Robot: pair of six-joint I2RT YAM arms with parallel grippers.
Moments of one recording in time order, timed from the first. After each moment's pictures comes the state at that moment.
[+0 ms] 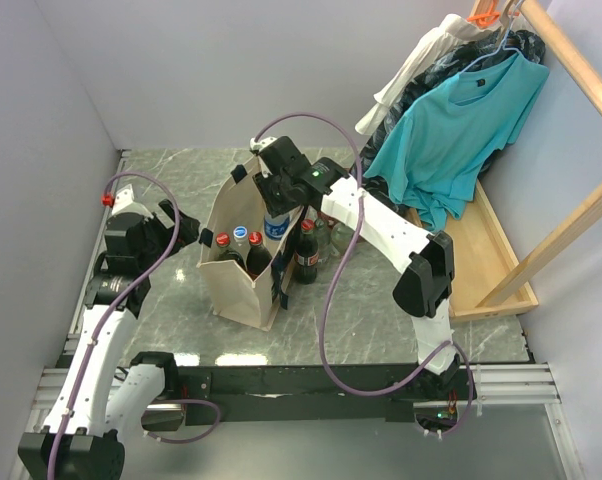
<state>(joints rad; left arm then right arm) -0.05 0.80 0.78 -0.39 0.02 -0.57 0.80 2.01 2.07 -0.88 0.12 0.16</state>
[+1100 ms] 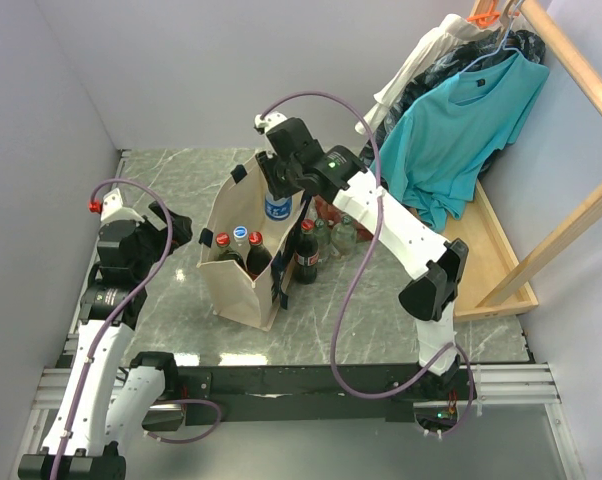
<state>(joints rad) -0.05 0.71 0.77 -0.39 -0.04 -0.59 0.81 1.97 2.21 -0.92 0.18 0.14</state>
